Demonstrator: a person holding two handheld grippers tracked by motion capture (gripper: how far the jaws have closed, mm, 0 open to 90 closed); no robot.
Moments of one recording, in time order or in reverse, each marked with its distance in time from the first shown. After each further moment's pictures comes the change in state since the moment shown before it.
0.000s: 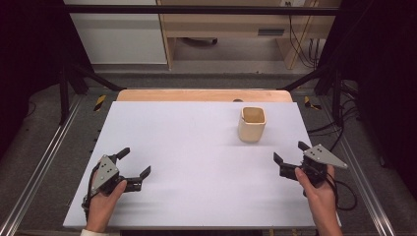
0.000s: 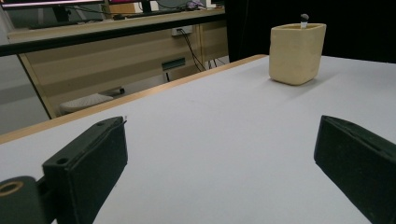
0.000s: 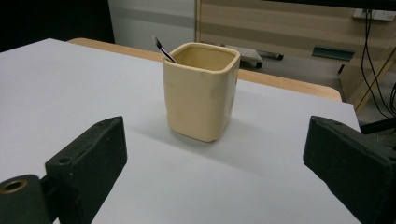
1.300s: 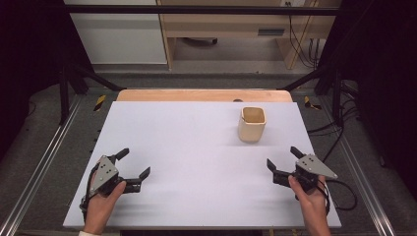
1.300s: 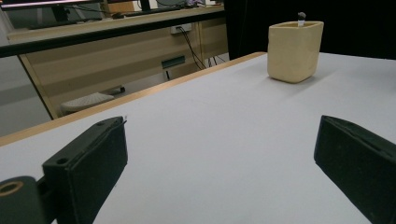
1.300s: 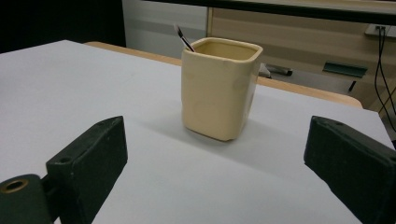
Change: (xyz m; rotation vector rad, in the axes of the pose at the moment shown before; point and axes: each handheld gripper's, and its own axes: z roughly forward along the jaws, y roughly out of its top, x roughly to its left) left arm -0.002 0.005 -0.005 0.013 -0.002 0.013; right arm 0.012 -0.030 0.011 -0.074 0.038 -0.031
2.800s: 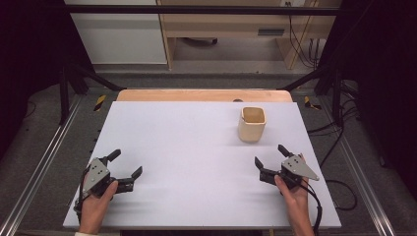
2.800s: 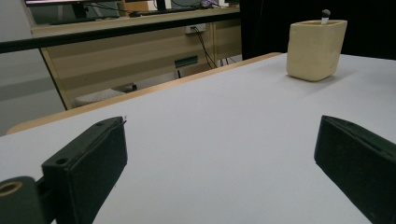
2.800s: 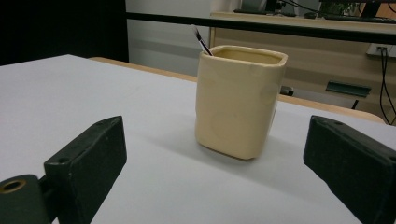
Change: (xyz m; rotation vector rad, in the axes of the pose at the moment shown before) left arm 0.017 -0.015 -0.010 -0.016 0.051 -0.037; right arm 0.019 -0.021 0.032 -0.101 -0.001 -0.011
